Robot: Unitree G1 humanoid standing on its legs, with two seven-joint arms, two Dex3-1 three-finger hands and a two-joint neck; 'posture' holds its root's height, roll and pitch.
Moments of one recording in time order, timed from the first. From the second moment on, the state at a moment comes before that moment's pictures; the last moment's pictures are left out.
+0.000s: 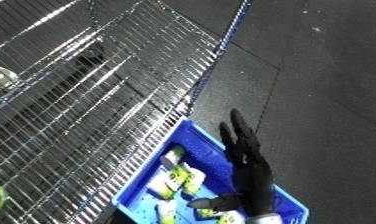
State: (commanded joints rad) left arm -0.17 0.33 -0.15 0.08 -0.86 -0.23 0.03; right arm -0.23 -0.52 -0.07 -0.11 0.48 -0.32 -0.22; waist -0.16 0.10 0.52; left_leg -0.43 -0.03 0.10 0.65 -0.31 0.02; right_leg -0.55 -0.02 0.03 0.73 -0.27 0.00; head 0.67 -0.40
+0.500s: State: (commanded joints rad) left arm -0.23 0.37 -0.13 0.12 -0.85 -0.19 0.03; right arm -0.44 -0.52 0.06 -0.10 0.43 -0.16 -0.16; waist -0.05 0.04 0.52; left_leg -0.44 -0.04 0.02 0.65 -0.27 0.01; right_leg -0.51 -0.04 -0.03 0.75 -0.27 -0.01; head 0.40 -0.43
